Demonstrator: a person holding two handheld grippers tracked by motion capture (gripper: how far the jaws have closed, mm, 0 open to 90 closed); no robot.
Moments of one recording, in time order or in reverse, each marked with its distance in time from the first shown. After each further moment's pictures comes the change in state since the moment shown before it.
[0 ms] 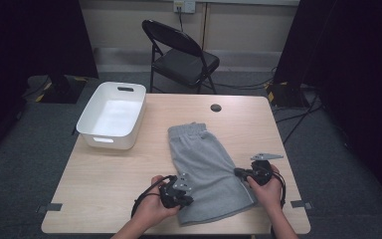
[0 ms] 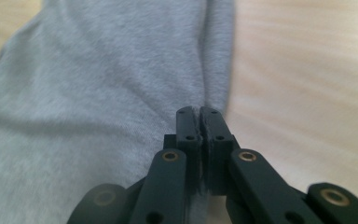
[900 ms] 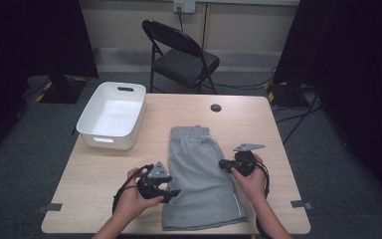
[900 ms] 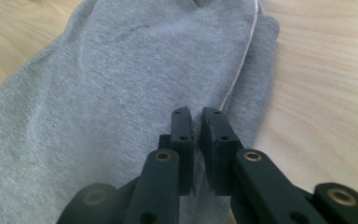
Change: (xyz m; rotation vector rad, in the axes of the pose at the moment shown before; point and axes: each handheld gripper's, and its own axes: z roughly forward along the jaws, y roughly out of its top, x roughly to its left) left arm 0.042 -0.015 -0.039 -0.186 0.153 -0.117; right arm 0.024 0.039 0.033 -0.006 0.034 -0.089
